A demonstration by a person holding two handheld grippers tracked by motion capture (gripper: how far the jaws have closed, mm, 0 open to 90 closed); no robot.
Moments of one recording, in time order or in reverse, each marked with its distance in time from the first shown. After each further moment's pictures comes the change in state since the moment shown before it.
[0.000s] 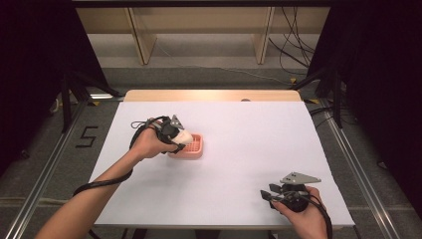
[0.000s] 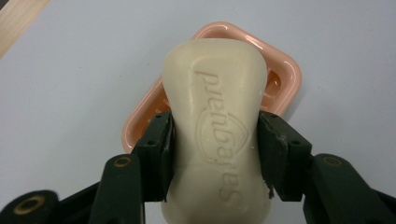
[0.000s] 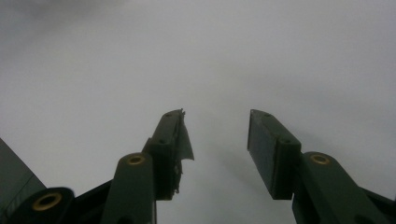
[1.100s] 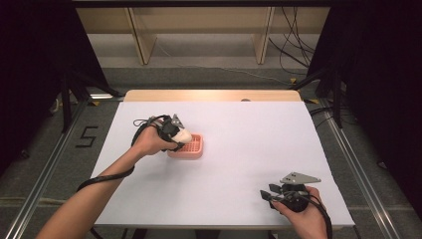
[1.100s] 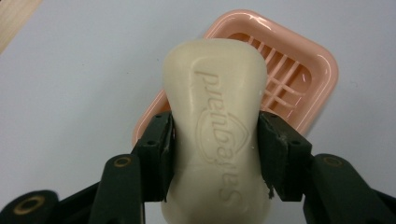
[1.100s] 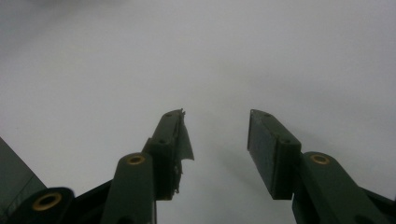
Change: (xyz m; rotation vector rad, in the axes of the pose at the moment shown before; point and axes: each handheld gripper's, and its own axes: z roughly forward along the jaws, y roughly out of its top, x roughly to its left) left arm 0.012 -0.001 0.014 0.029 0.006 0.033; right arm 0.000 0.000 0.000 0.004 0.007 0.011
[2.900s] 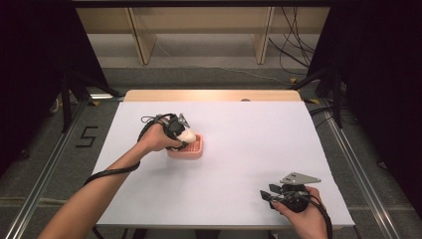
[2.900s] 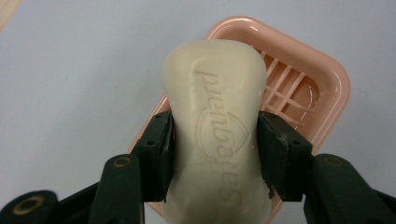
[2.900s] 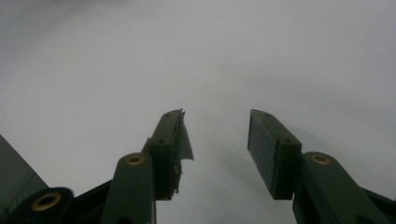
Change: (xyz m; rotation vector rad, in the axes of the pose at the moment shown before) left arm 0.004 0.014 0.016 0.044 -0.033 0.037; right arm 0.000 0.000 0.001 -0.003 0.015 -0.008
